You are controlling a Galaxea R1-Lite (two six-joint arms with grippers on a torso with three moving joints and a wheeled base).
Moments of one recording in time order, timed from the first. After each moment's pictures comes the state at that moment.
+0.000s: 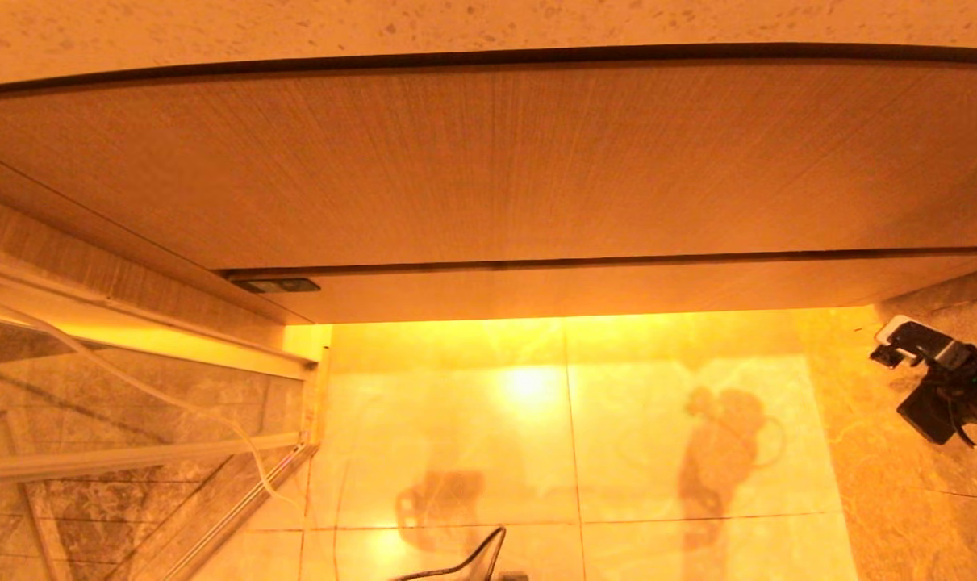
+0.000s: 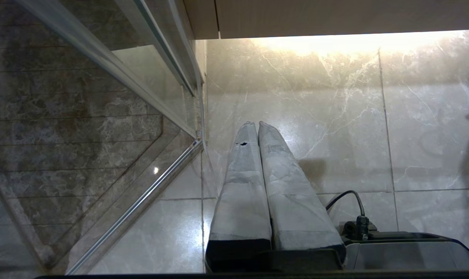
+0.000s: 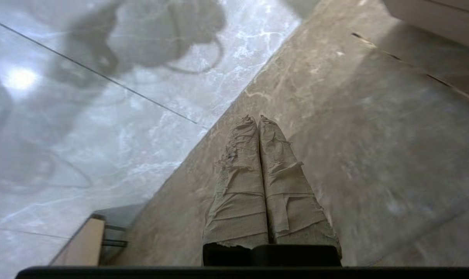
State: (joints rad) left arm 0.00 0.00 0.00 0.00 0.00 0.00; right arm -0.42 1.79 -0.74 -0.46 0.14 -1.00
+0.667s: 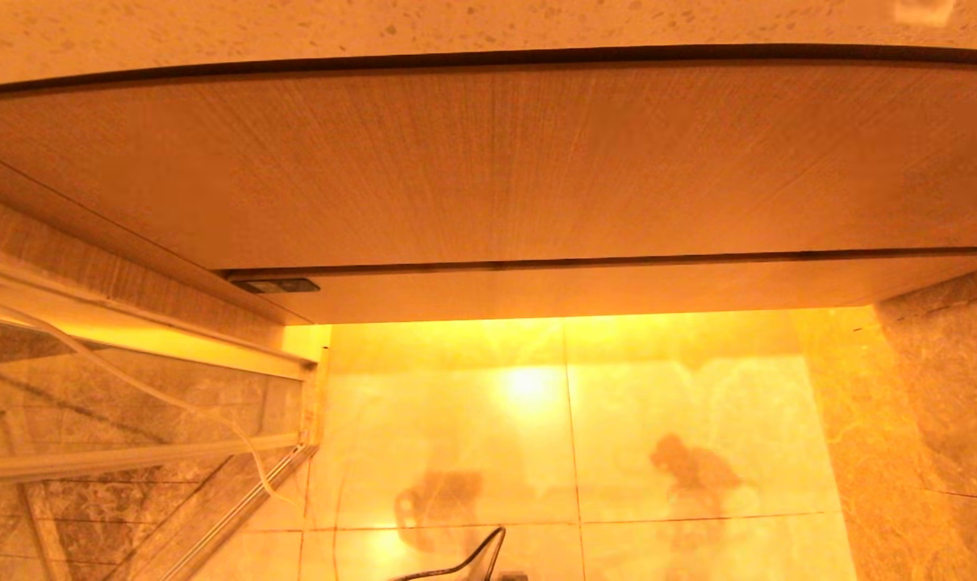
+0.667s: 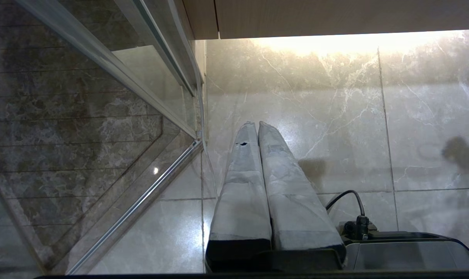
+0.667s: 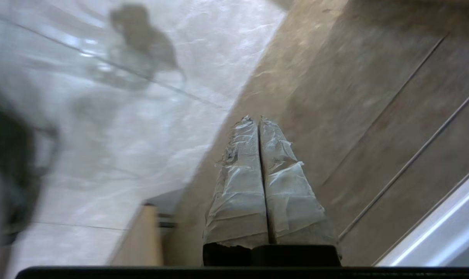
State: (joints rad) left arm 0.00 0.00 0.00 0.00 0.00 0.00; right arm -0.27 0.96 -0.50 0.01 0.02 -0.77
